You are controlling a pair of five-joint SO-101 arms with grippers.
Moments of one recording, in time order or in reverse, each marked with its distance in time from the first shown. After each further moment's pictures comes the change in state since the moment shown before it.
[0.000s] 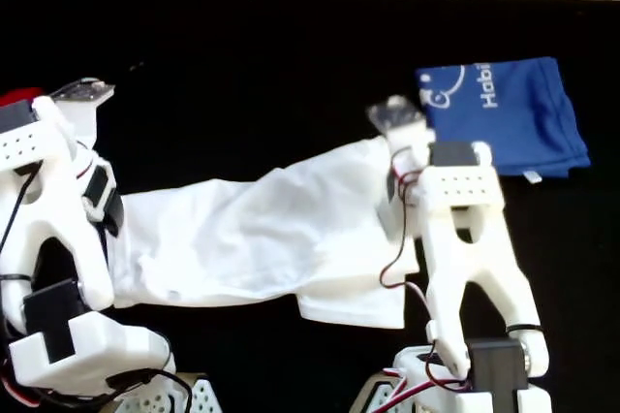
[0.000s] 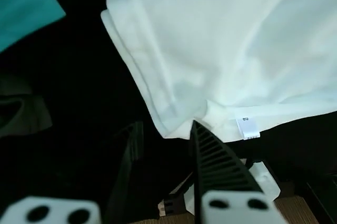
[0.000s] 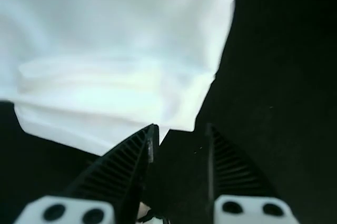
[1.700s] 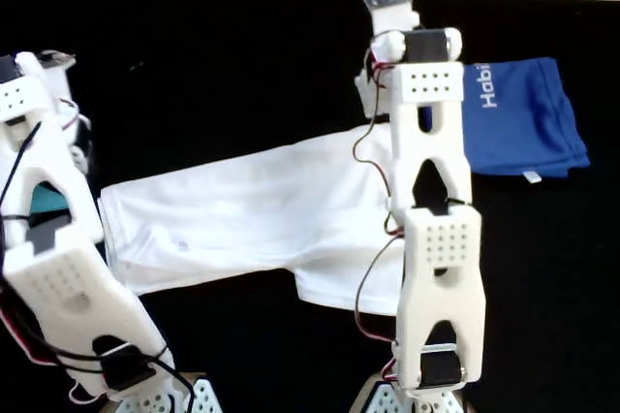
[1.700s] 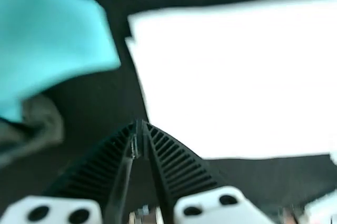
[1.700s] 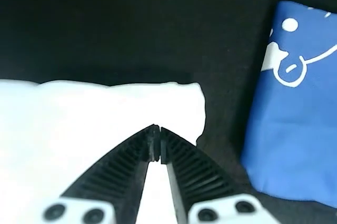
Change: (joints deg) left arm -1.3 27.5 -34.0 10.5 12.7; right arm -2.0 60.0 -93.6 20.3 -5.0
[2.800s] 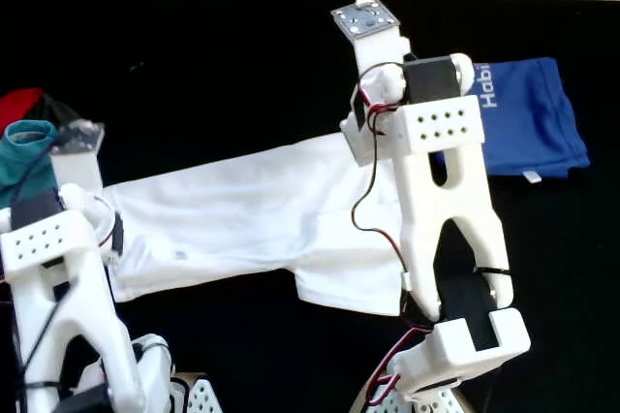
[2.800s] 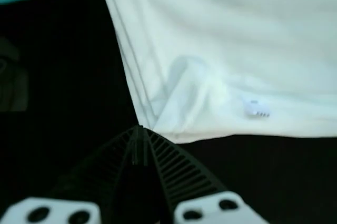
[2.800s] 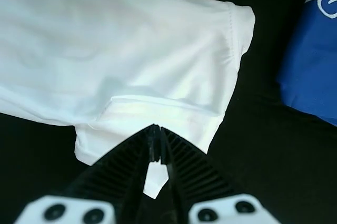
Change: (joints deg) left arm 1.8 -60.2 70.9 -31.2 -1.8; right arm -6.3 -41.1 45.9 0.0 0.0
